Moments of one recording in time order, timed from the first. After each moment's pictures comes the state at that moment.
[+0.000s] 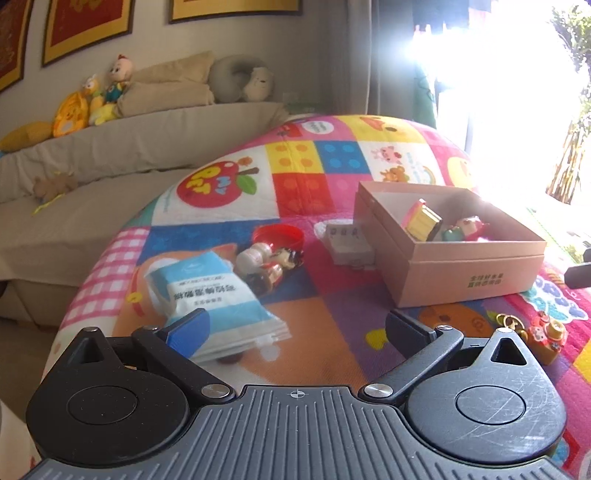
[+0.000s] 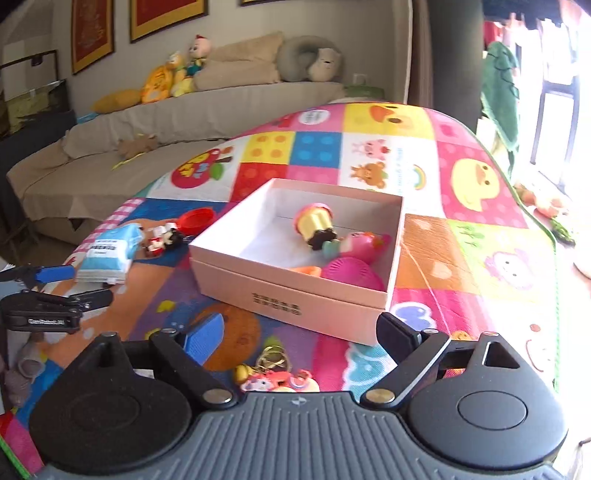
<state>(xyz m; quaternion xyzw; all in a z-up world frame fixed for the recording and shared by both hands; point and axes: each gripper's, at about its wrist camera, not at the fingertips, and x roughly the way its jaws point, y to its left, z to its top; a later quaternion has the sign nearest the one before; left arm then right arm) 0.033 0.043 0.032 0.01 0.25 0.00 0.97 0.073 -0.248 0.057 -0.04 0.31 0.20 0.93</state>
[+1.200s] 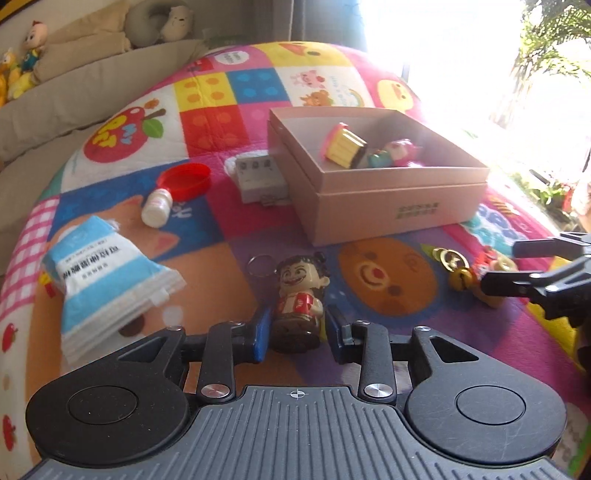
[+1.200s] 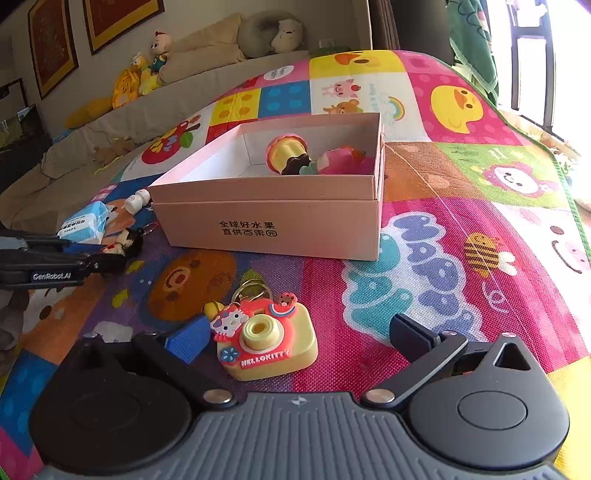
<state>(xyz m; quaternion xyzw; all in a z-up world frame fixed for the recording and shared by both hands) 0.046 0.014 0.015 0.02 0.37 -0.13 0.92 0.074 -0.252 -0.007 0.01 0.35 0.20 0.91</state>
